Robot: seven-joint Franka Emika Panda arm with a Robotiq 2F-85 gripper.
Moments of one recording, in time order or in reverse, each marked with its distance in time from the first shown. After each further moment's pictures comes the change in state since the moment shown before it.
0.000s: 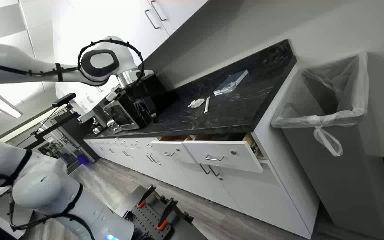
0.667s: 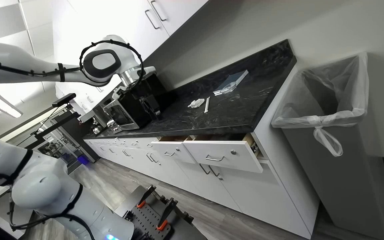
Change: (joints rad) arm -0.019 0.020 -0.002 -0.002 0.004 0.118 0.124
